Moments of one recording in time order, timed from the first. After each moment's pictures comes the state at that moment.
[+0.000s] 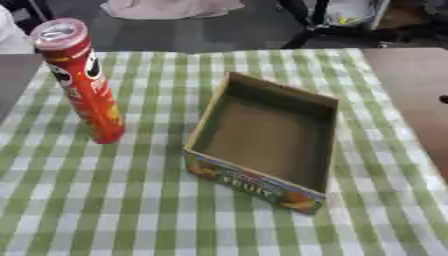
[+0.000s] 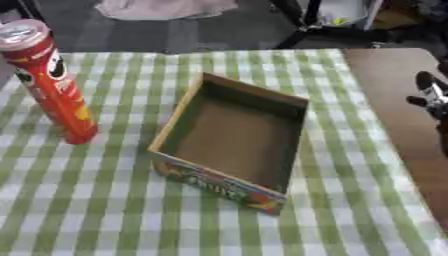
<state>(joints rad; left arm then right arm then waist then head) -0.32 0.75 -0.02 -1.59 0.07 0.18 -0.02 -0.32 -0.48 -0.34 -1.48 -0.44 -0.07 0.04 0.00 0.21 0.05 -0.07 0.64</state>
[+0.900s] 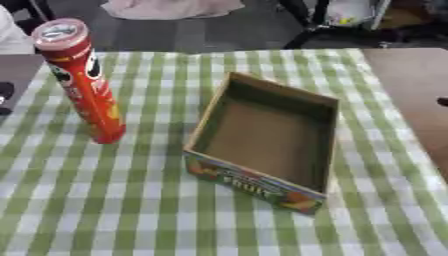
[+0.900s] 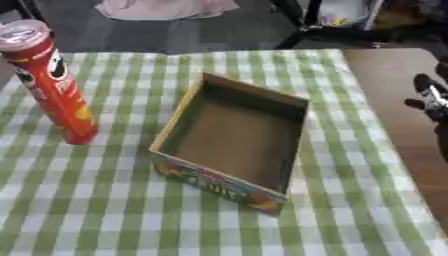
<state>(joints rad) -0.45 0.71 -0.05 -1.43 0.11 0.21 -0.04 -0.32 -0.47 -0.33 -1.48 -0.43 -0.06 0.04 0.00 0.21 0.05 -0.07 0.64</state>
